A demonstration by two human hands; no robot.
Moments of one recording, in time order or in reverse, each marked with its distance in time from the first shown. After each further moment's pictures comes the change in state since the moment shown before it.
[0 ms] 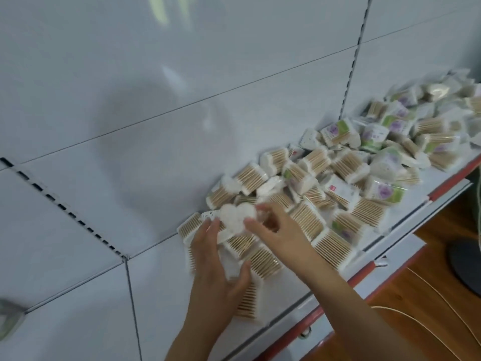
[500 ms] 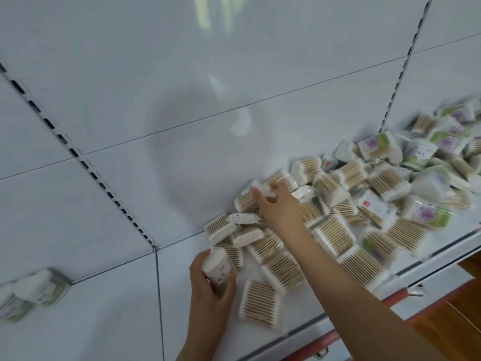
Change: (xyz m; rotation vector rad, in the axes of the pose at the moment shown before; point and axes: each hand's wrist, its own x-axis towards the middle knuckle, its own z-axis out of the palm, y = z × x) left_hand -0.031 -0.038 -0.013 -0.322 0.234 -0.402; right_hand 0.086 -0.009 0.042 -0.216 0.202 0.017
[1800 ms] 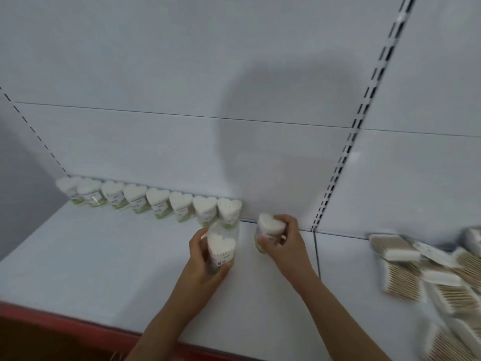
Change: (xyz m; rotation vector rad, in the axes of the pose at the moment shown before) left_hand -0.040 -0.046 -0.328 0.170 0.222 -0.096; right_hand -0.170 -0.086 0.278 0.284 -0.633 -0.188
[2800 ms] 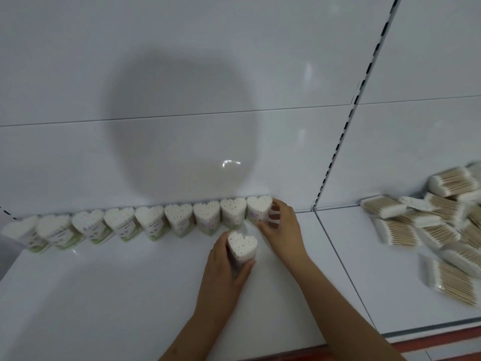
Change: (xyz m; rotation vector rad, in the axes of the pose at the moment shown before) left_hand 0.035 -0.041 -0.016 0.157 -0.108 0.189; right_hand 0.029 0.024 0.064 -0.265 0.373 -0.065
